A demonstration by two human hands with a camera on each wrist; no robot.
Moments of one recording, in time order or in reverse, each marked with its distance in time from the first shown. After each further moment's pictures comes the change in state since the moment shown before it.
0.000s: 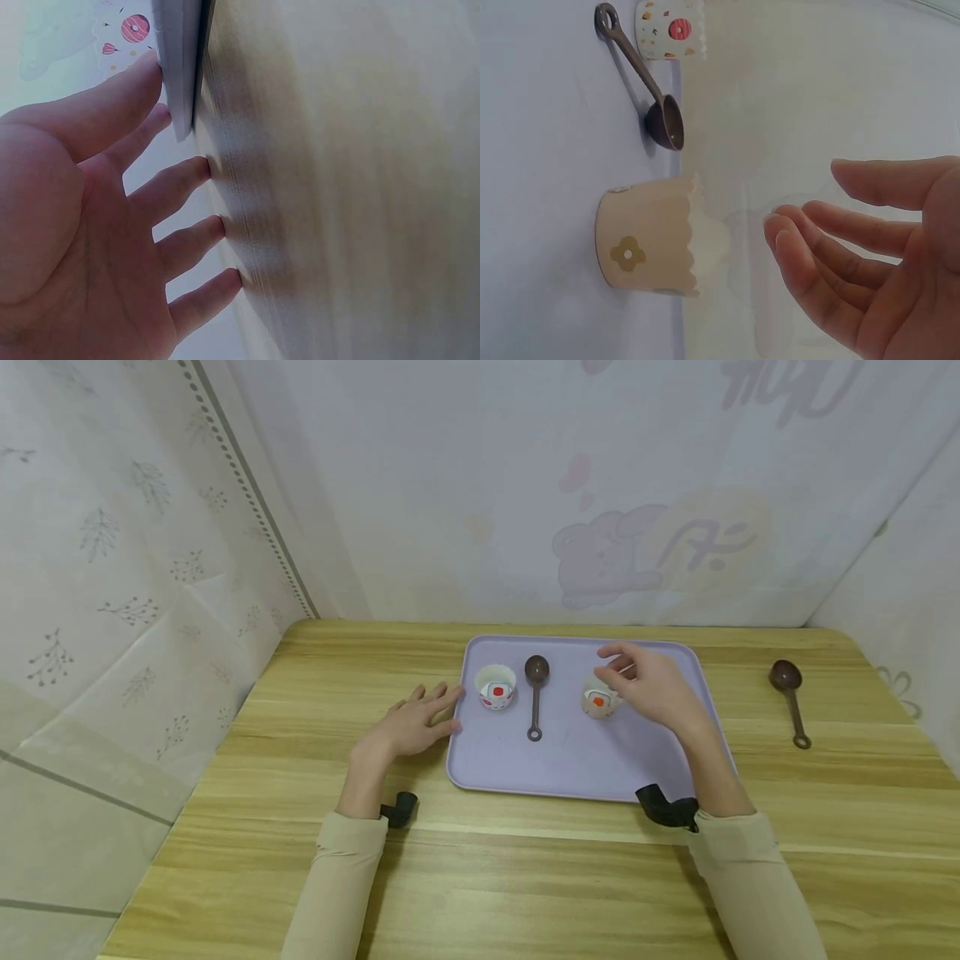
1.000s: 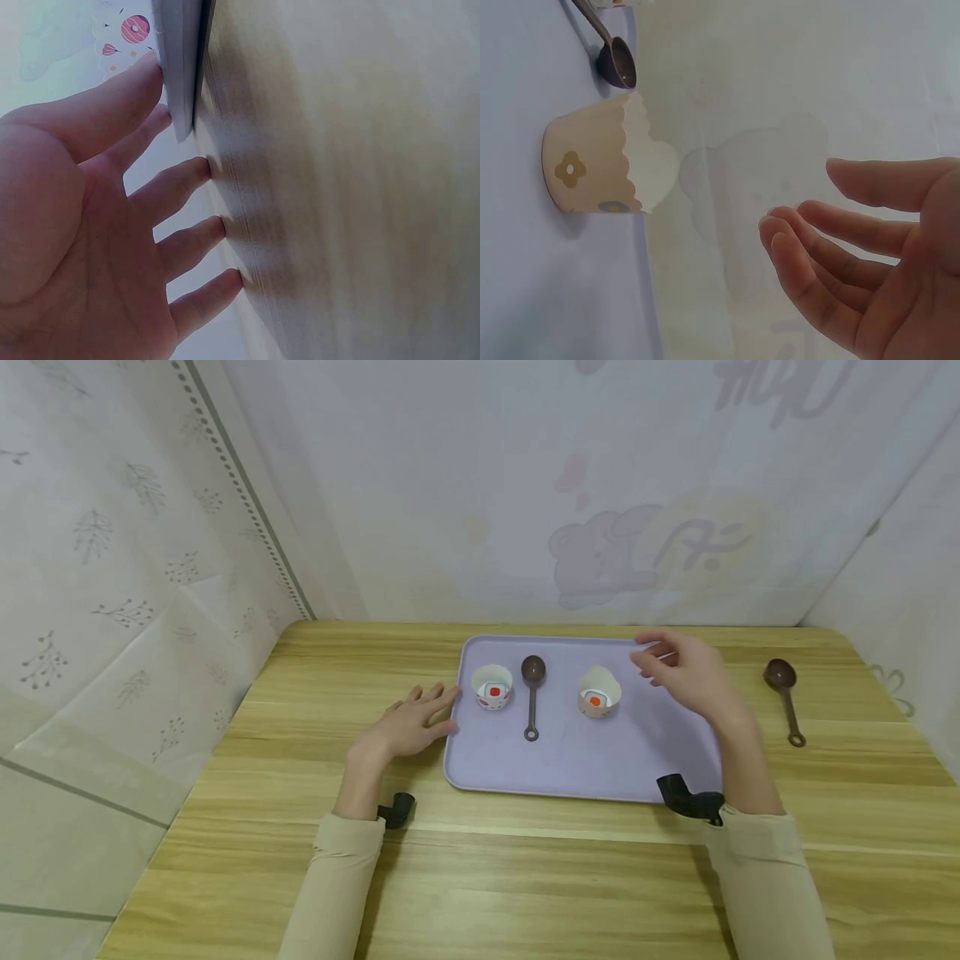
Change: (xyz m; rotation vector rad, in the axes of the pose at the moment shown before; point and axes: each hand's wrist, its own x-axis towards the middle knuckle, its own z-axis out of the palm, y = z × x) left_hand -0.002 0.000 0.000 0.001 -0.007 -0.005; right_hand -0.011 0.019 -0.035 0.075 0.093 0.042
